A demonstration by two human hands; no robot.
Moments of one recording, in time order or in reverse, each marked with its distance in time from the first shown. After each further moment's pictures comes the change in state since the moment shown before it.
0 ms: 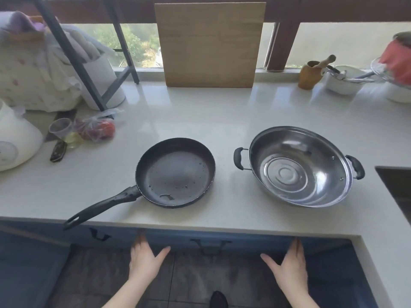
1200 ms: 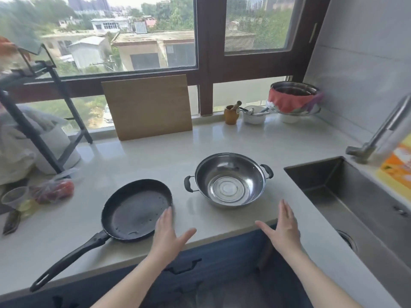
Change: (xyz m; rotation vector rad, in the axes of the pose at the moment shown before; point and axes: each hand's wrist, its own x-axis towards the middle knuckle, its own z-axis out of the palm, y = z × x) left_hand -0.085 0.183 -0.059 -0.110 -0.108 0.703; right_hand -0.025 -0.016 -0.173 0.126 0.281 -0.080
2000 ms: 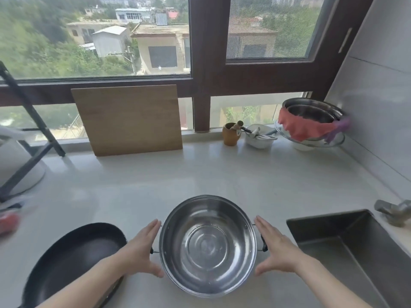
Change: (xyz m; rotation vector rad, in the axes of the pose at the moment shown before) left_hand 0.196 0.041 0.007 0.283 -0.495 0.018; right_hand 0.248 0.010 -0.040 -0.293 -0.675 -0.408
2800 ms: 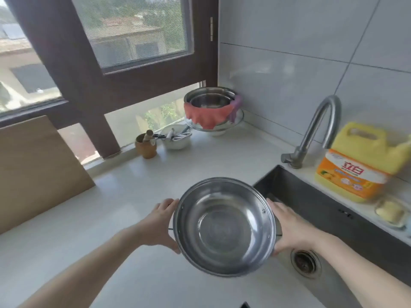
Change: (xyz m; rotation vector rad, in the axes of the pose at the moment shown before) left_hand 0.161 0.208 -0.030 0.358 -0.181 0.599; right_hand -0.121 0.080 -0.041 0.250 0.312 0.372
